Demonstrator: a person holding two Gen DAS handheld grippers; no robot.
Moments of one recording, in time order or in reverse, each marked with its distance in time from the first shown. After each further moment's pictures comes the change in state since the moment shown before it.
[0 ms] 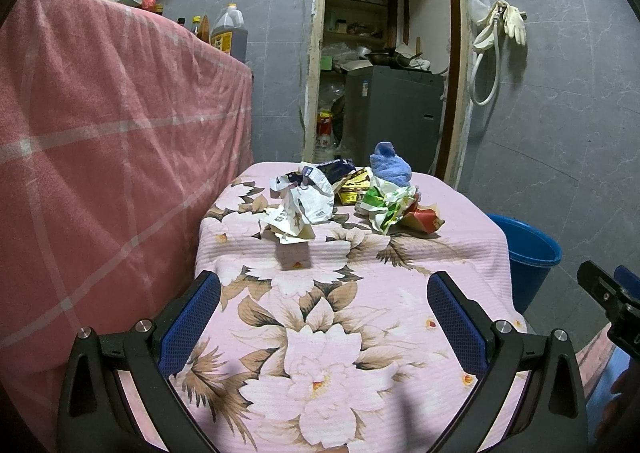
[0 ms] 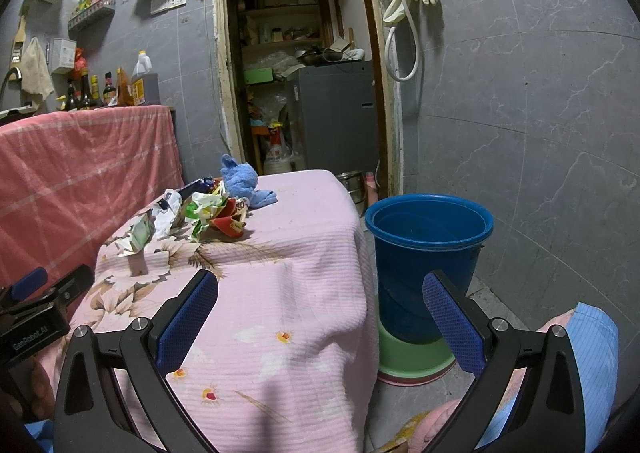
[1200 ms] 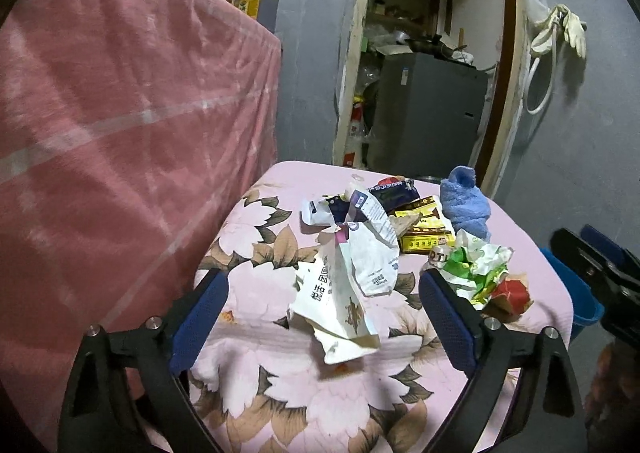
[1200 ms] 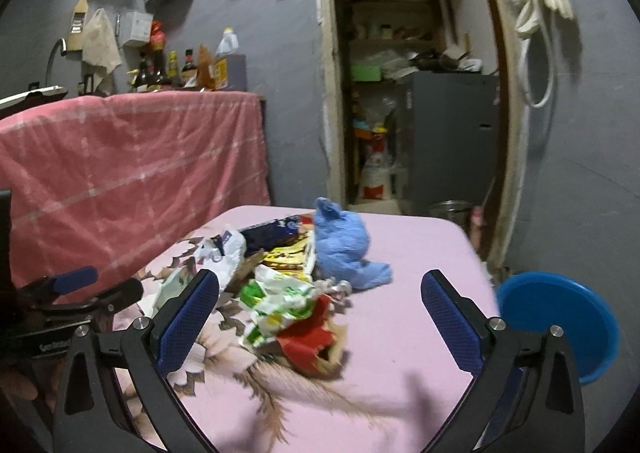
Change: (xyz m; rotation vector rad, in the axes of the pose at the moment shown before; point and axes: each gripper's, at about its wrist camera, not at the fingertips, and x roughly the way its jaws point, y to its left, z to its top) left arm 0.110 0.054 0.058 -0.095 0.083 0.056; right arm 0.155 0.073 0.083 -0.186 0.010 0.361
